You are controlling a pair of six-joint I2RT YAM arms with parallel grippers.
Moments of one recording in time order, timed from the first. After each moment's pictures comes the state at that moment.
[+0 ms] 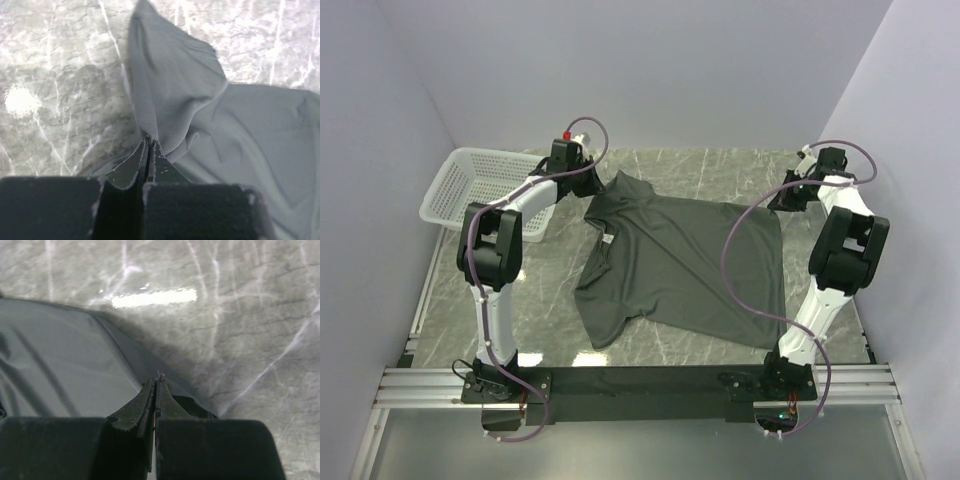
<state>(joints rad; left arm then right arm) -0.27 2.09 1.58 -0.18 0.26 -0.46 -0.32 2.04 1.59 -0.60 -0.48 0.03</state>
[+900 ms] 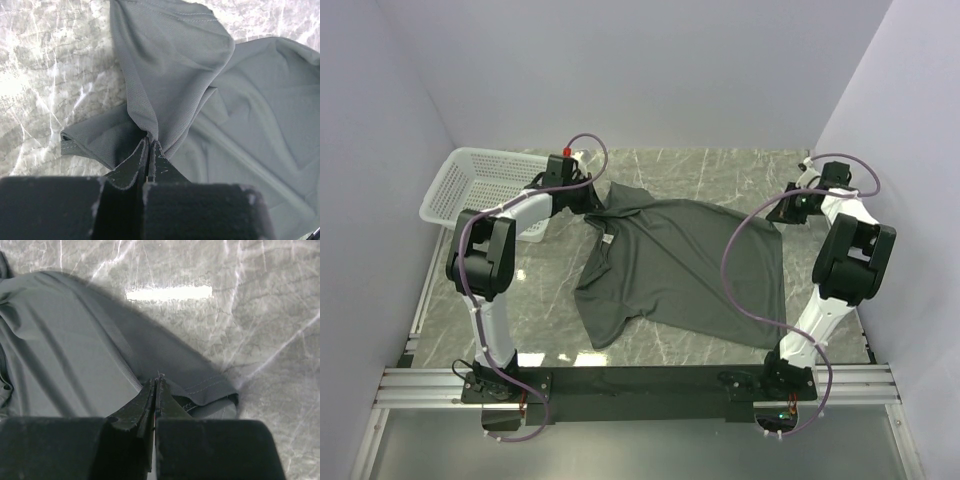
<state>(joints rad) -0.27 1.98 1.38 -0.14 0.34 -0.42 -0.35 1.93 1.40 -0.53 -0.59 -0.01</state>
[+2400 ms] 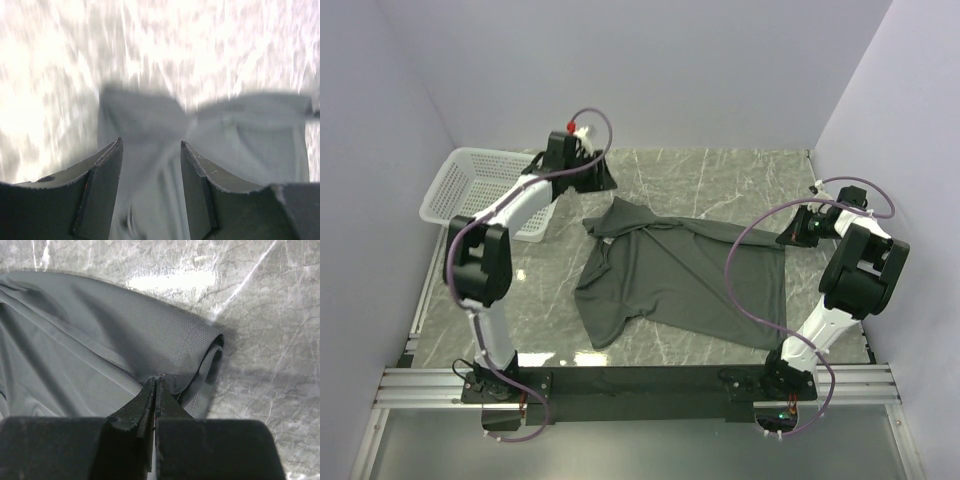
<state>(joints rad) -0.30 1.89 1.51 -0.27 0.33 -0.39 -0.48 1.84 1.20 -0.56 -0.66 -0.16</state>
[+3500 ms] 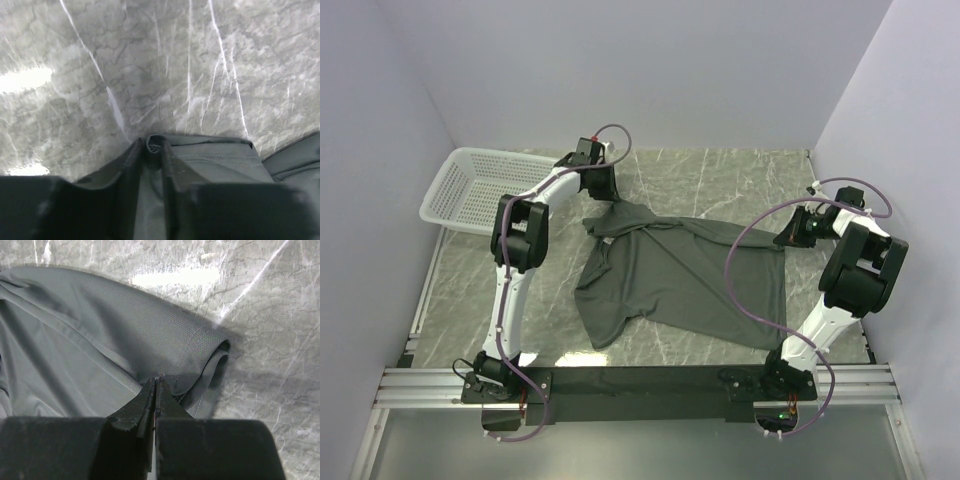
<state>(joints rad) -0.32 2.42 1.99 -0.44 0.26 -0.34 -0.47 1.85 1.20 -0.56 -0.67 -0.16</state>
